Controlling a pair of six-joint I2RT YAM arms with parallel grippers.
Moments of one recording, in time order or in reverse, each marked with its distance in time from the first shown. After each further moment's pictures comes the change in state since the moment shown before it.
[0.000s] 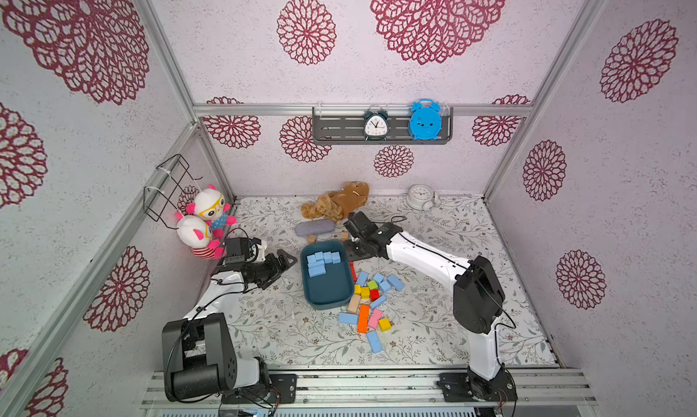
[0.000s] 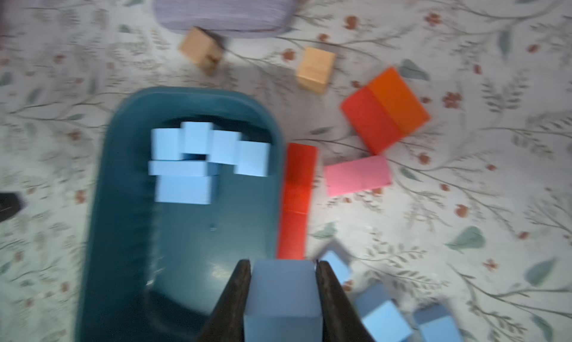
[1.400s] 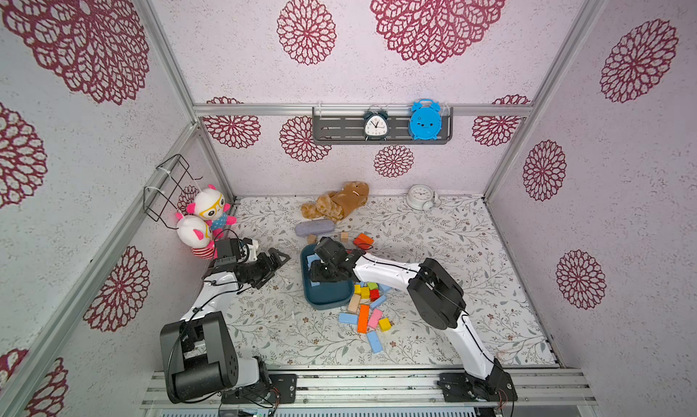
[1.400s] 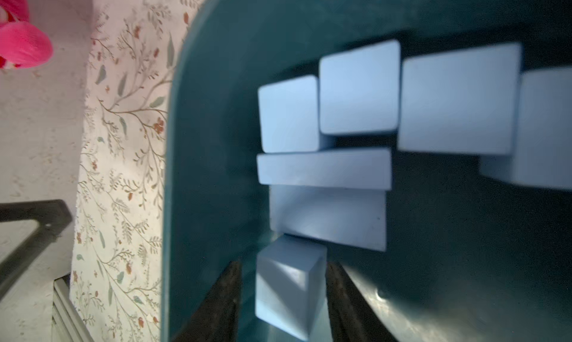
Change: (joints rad) left arm 0.069 0.003 0.000 0.014 0.056 -0.004; right arm 0.116 0.253 -0.036 0.354 -0.182 0.326
